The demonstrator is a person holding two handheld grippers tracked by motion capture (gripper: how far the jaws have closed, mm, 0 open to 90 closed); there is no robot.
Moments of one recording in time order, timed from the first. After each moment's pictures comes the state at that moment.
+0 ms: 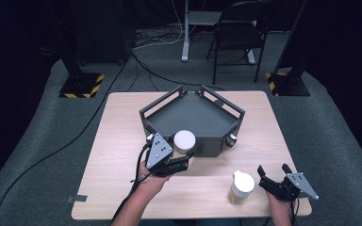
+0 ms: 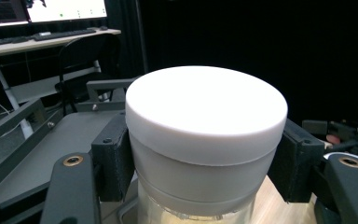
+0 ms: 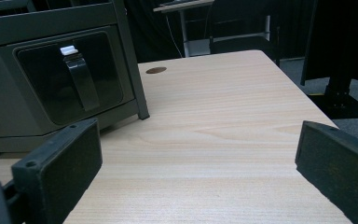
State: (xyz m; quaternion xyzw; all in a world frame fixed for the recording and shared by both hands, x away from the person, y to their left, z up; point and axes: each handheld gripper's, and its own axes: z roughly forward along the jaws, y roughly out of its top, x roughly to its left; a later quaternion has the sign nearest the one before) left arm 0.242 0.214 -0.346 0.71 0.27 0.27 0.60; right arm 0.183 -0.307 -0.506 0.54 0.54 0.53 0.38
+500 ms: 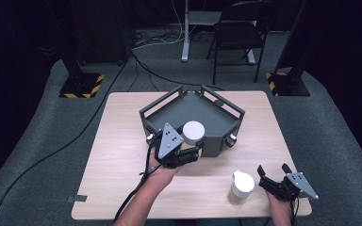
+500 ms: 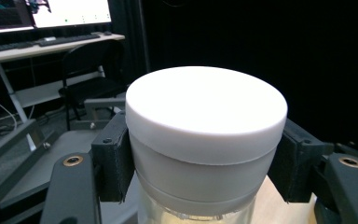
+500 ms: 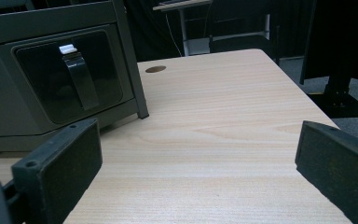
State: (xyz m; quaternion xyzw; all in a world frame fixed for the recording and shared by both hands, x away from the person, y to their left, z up) left arm 0.252 0.186 -0.323 0.70 0.27 0.28 0.59; right arm 0.183 -0.307 -0.505 0.54 0.54 0.52 0.38
